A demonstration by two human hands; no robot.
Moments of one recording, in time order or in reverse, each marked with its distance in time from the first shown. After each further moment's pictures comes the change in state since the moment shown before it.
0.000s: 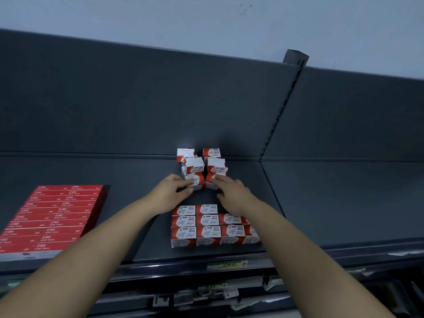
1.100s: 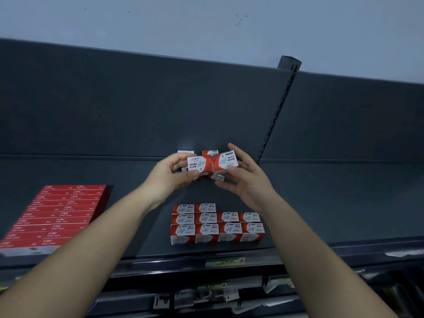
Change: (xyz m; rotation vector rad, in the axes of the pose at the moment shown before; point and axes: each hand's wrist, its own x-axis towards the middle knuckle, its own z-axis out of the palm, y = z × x) left_hand -0.029 0.057 -0.033 -0.910 0.149 0.044; right_hand -0.051 -0.001 -0.040 1.691 0.161 -0.248
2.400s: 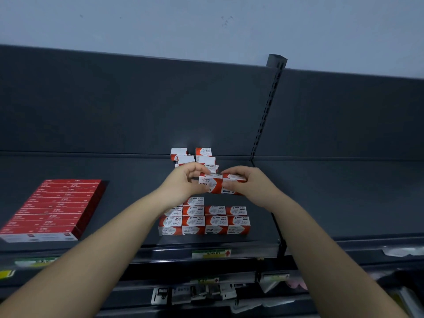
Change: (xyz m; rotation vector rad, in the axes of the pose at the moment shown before) left_hand -0.021 0.004 0.060 0.317 -0.067 -0.021; right_hand -0.026 -0.021 -0.044 -0.904 -0.055 0.026
